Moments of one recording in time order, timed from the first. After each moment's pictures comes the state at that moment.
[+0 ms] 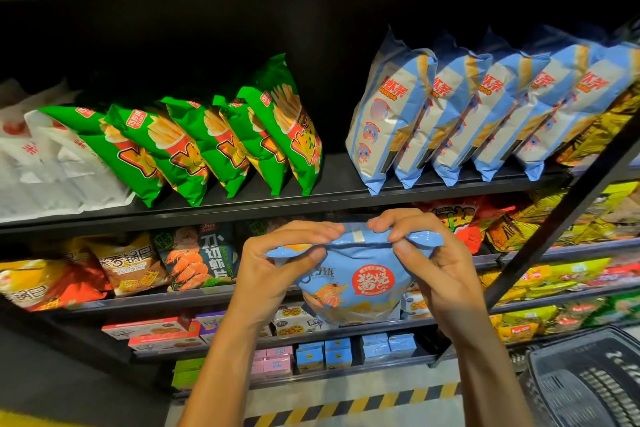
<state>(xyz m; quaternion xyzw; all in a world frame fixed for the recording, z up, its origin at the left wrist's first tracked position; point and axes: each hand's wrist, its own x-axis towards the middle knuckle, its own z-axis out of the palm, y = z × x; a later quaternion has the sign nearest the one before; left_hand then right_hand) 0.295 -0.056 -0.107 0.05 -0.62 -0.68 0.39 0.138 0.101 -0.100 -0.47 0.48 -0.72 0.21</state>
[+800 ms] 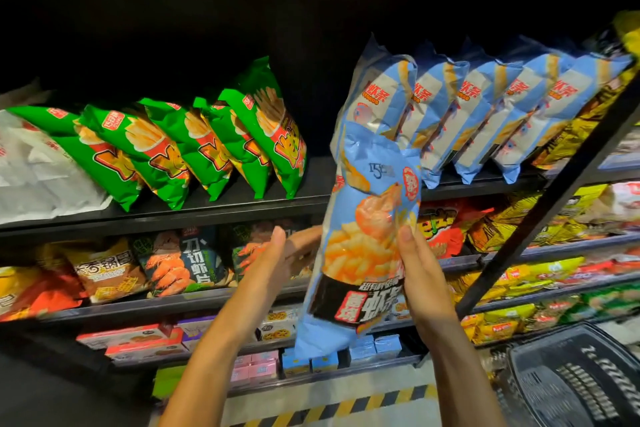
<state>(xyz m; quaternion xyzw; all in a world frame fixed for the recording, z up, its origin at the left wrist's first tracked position) 0.287 -0.057 -0.117 0.16 -0.66 -0.71 0.20 0.124 0.092 -0.137 -0.23 0.61 -0.71 0.27</state>
